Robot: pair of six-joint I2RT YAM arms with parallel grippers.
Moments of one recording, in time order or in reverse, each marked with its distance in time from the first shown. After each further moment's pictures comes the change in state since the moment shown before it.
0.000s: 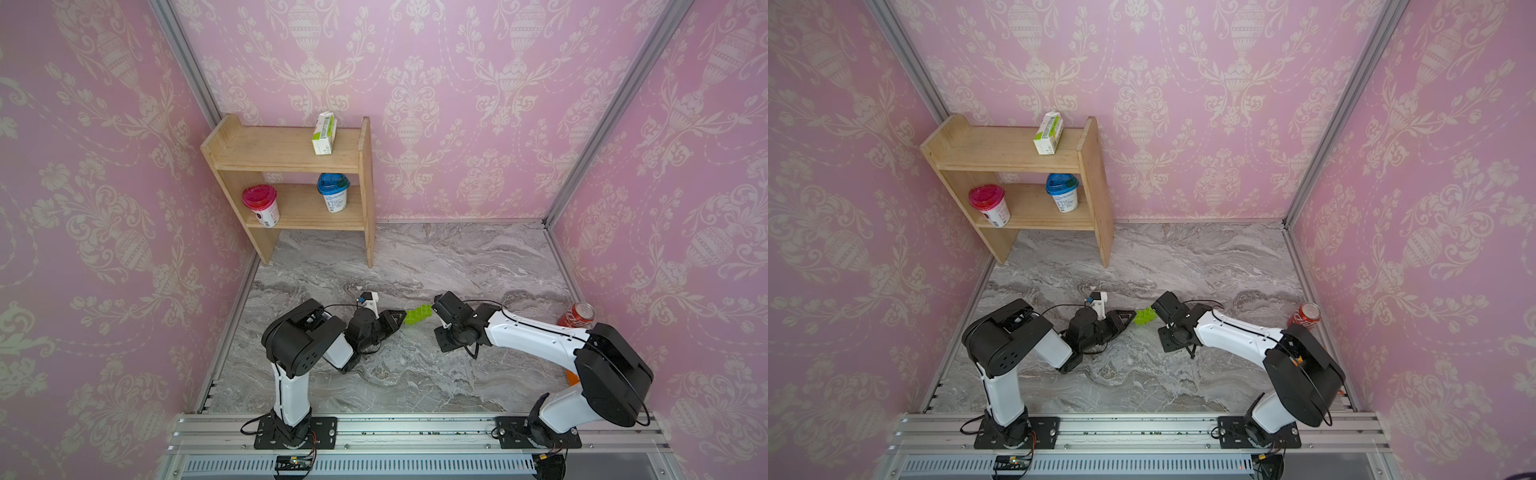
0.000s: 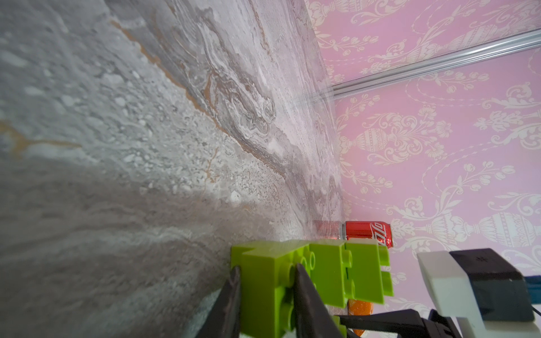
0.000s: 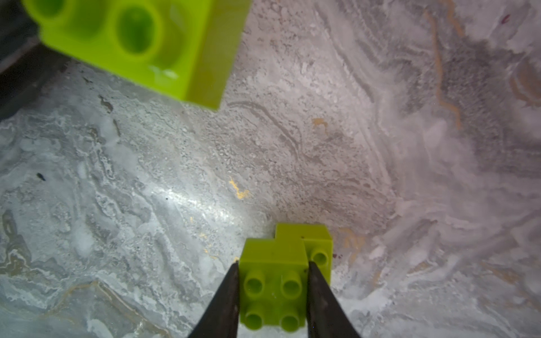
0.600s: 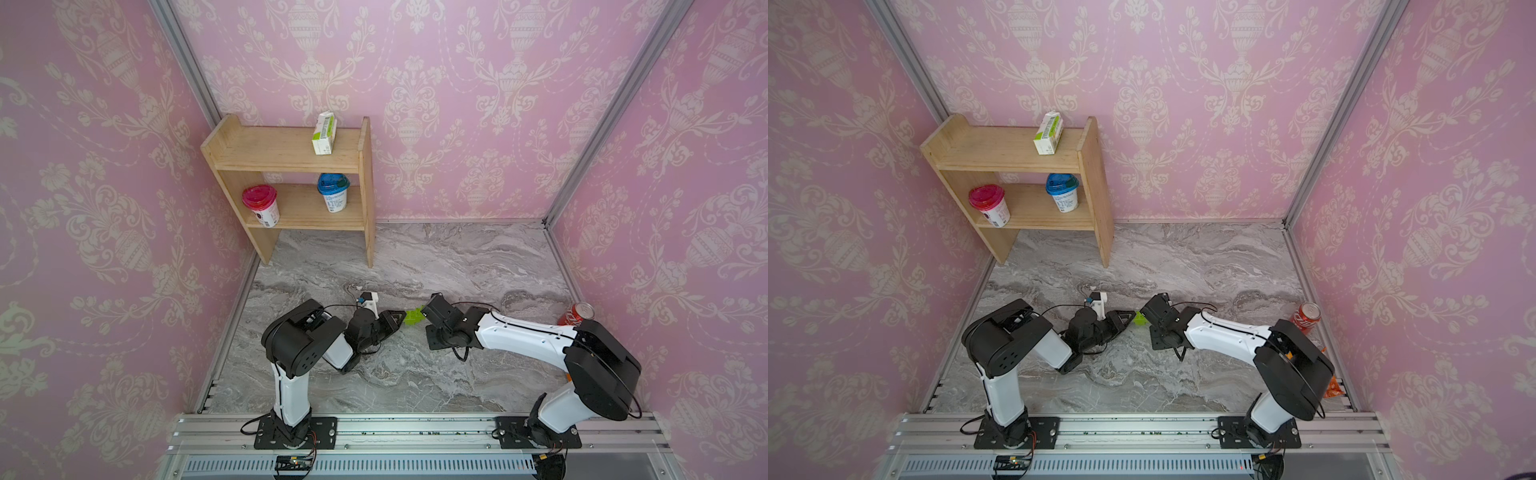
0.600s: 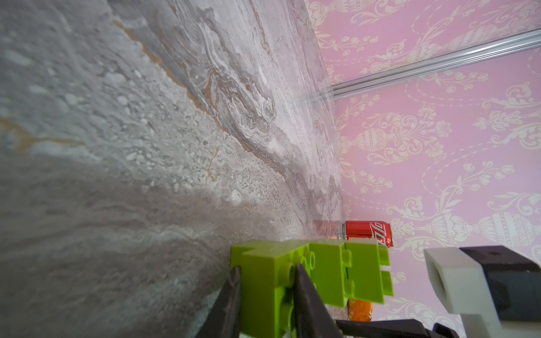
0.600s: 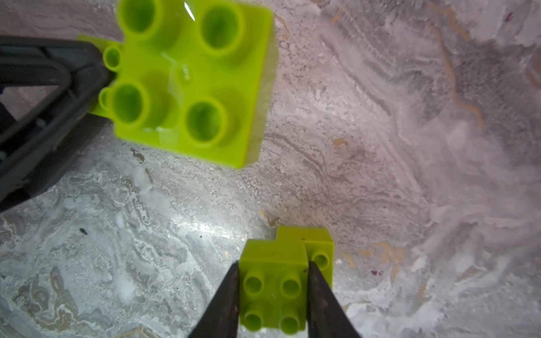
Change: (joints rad) left arm 0.000 -0.005 -0.005 -0.002 0.000 0.000; right arm 0.072 0.038 0.026 0.041 0.067 0.209
